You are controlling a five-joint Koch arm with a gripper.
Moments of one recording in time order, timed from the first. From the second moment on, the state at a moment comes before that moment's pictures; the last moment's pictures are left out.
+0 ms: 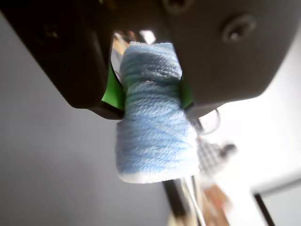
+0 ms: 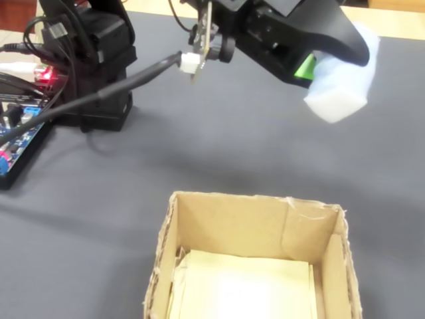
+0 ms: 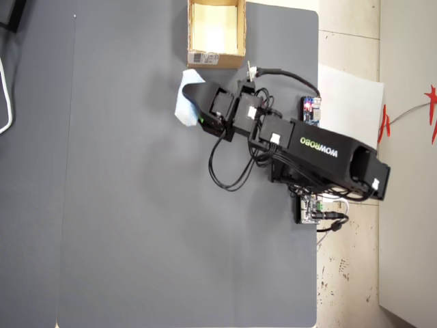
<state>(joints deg) 26.5 114.7 133.9 1.6 75.8</state>
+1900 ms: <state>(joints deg) 30.8 105.6 113.3 21.8 80.4</state>
